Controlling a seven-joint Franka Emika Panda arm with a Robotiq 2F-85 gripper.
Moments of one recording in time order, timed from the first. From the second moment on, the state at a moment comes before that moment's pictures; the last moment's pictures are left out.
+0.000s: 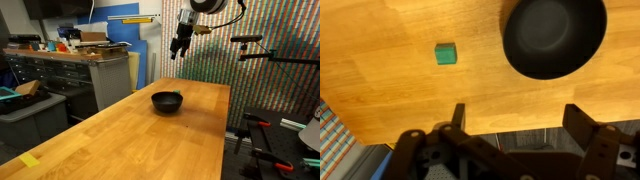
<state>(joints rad) -0.11 0.04 -0.12 -2.23 -0.04 2.54 -0.02</state>
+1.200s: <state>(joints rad) -0.21 0.28 -0.13 -2.16 0.05 2.63 -0.28</state>
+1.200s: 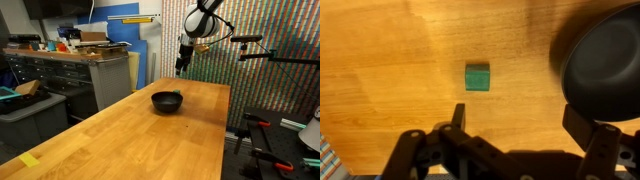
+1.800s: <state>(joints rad) -0.24 0.38 -0.10 -2.14 0.07 2.74 -0.31</state>
